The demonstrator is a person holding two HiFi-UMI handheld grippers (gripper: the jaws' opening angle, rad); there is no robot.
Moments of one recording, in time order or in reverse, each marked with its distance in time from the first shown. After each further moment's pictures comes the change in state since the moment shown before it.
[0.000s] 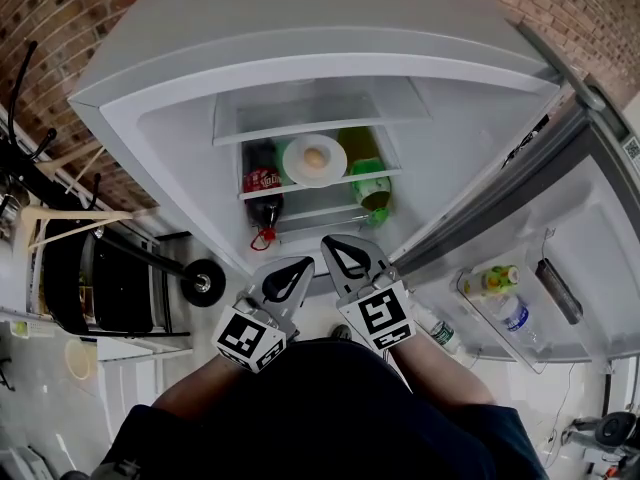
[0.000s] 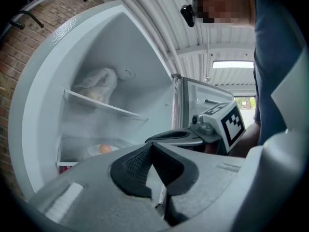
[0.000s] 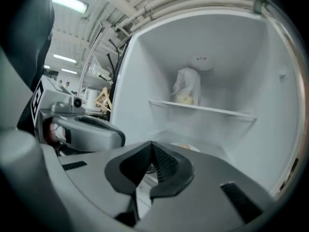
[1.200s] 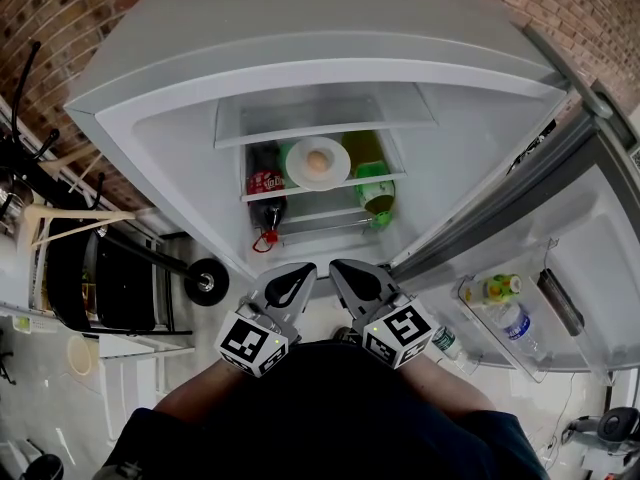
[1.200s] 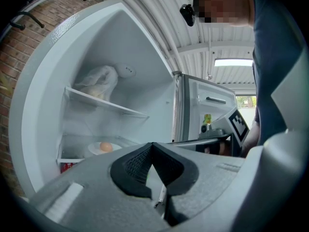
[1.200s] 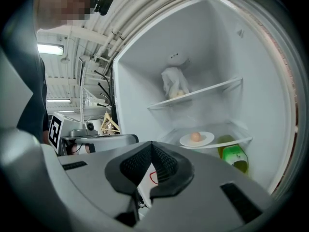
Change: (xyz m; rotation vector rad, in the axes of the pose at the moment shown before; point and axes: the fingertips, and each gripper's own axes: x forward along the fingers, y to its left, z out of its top) left arm 0.003 -0.002 -0.007 0.001 0.021 0.018; right arm -0.027 0.011 -0.021 0.368 -0.119 0.112
